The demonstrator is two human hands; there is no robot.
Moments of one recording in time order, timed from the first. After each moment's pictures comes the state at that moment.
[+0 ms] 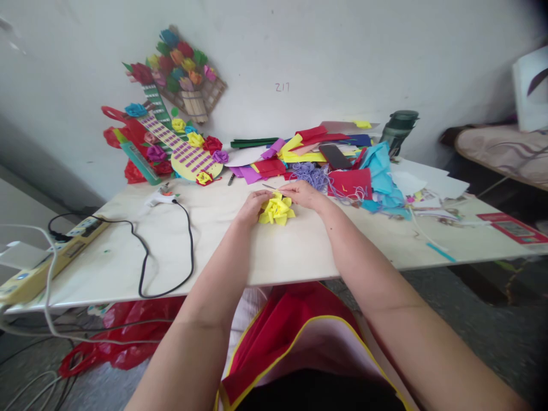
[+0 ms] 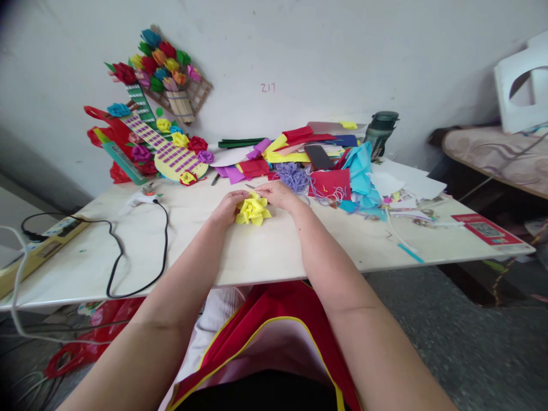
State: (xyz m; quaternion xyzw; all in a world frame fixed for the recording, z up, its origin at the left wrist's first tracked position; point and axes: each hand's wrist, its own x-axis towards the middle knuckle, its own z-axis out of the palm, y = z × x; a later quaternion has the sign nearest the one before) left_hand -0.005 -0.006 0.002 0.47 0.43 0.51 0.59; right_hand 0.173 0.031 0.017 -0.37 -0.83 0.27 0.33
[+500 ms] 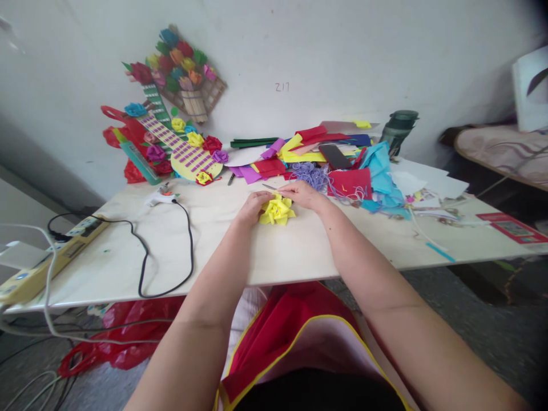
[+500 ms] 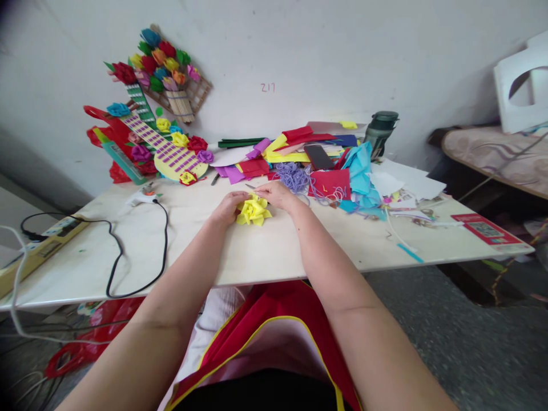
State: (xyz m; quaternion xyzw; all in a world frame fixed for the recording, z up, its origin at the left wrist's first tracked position) left_hand -0.005 -0.009 0.004 0.48 0.43 0.49 0.59; right_hand 0.170 0.028 0.021 -0.38 -0.82 0.27 0.32
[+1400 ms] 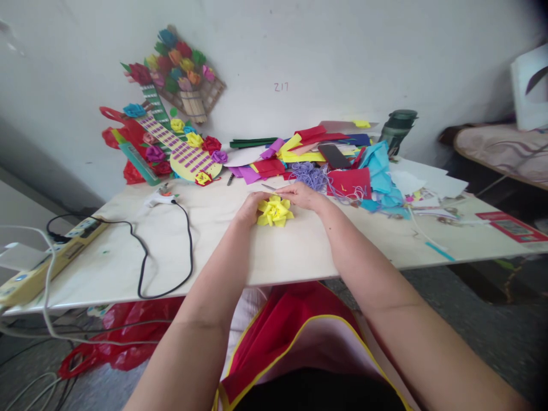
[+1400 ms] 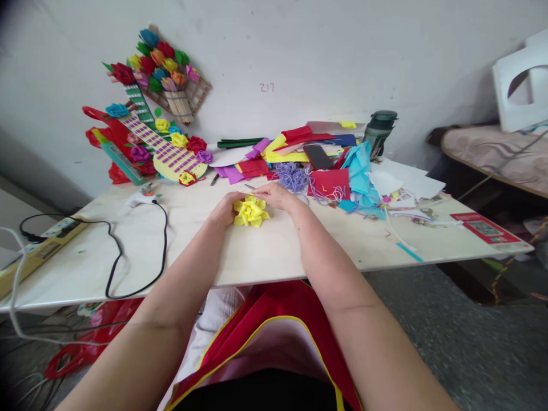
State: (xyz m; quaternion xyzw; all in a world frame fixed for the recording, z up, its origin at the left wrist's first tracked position) left_hand -0.002 -0.008 0.005 0.40 0.45 0.53 0.60; right_hand 0.172 0.026 0.021 -0.37 -0.84 0.28 0.29
